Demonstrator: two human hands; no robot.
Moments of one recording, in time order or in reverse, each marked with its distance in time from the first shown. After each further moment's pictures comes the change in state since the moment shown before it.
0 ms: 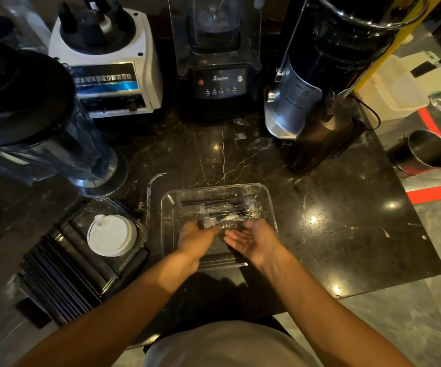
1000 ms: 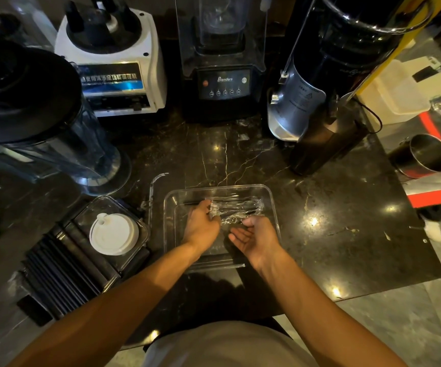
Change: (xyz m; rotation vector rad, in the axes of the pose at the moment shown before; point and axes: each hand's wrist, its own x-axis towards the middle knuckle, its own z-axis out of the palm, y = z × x) left_hand 0.015 0.015 0.003 0.259 0.042 0.154; right_hand -0.006 0.003 0.008 -0.015 0.028 -0.083
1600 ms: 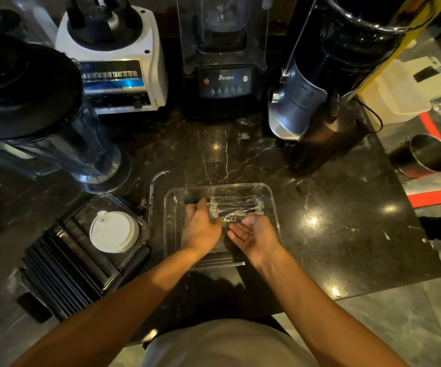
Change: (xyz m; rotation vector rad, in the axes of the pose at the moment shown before) left_hand -0.007 -0.004 0.002 0.177 0.050 0.107; right_hand 0.005 0.002 0.000 0.000 -0.016 -0.008
